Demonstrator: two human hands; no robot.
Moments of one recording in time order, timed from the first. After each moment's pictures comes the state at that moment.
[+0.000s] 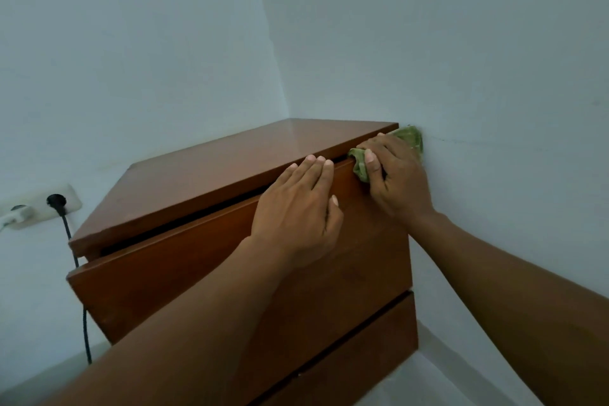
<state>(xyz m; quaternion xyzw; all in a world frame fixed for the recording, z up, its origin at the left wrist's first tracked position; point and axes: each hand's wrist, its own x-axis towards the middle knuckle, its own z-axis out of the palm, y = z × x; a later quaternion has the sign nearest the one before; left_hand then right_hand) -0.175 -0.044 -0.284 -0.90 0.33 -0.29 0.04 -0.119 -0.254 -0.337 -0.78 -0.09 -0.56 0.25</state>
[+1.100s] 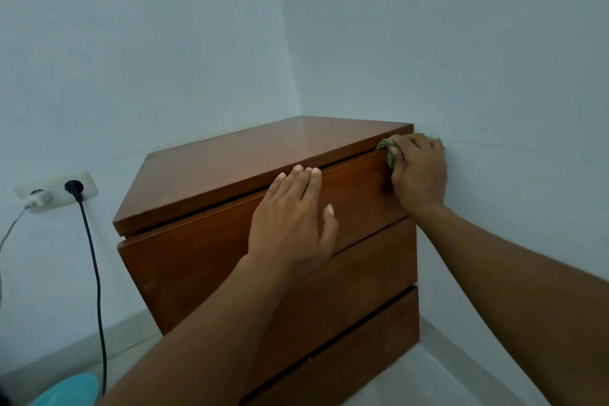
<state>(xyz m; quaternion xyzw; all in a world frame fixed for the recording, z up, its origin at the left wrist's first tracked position) -0.190 -0.002 -0.304 -0.90 0.28 -0.33 -0.02 -0.124 -0.243 -0.325 -0.80 0.06 -0.54 0.26</state>
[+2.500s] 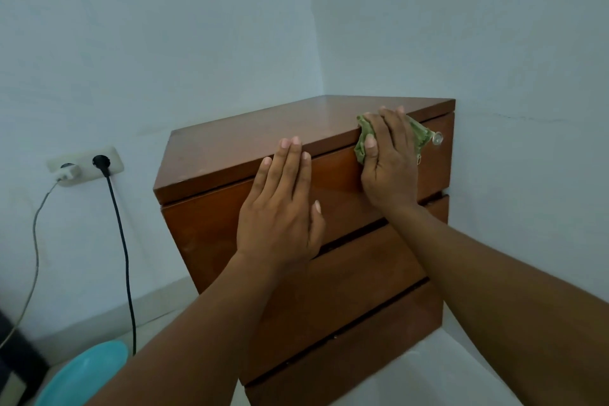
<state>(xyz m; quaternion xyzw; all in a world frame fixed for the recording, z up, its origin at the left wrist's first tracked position) -0.178 0.067 -0.330 -0.87 0.25 -0.42 0.06 -0.104 -0.143 -0.342 -0.77 -0.04 -0.58 0.28</state>
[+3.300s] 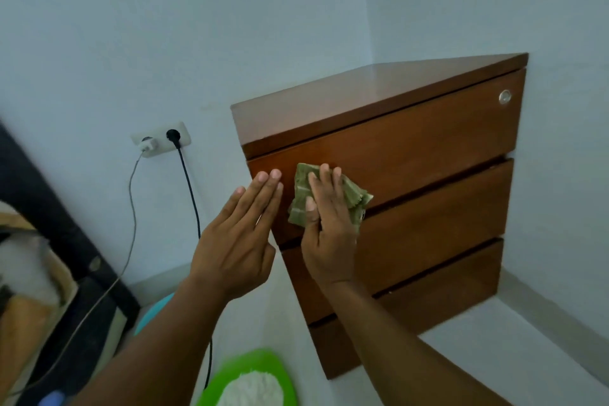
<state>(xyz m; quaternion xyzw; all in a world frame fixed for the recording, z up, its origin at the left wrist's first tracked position) -0.237 0.233 -0.358 -0.89 0.26 -0.33 0.19 -0.203 0.082 -0.422 -0.70 -0.14 -0.49 0.50</state>
